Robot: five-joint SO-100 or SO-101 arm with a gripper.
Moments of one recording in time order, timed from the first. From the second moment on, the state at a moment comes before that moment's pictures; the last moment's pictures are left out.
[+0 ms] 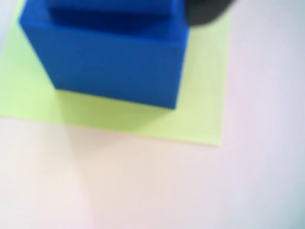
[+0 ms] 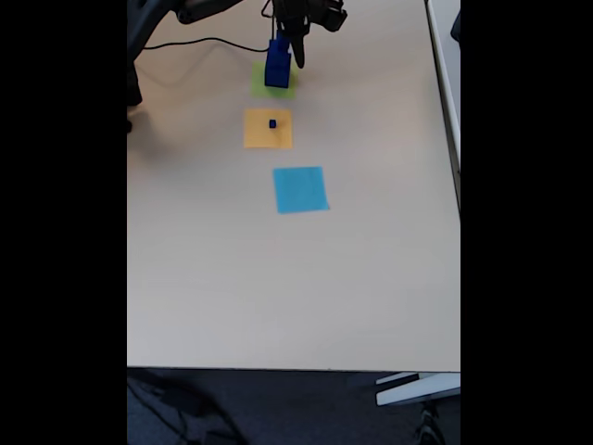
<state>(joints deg) -16.3 48.9 32.1 87.7 97.4</state>
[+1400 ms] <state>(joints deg) -18.9 60.2 36.3 81.6 100.9</state>
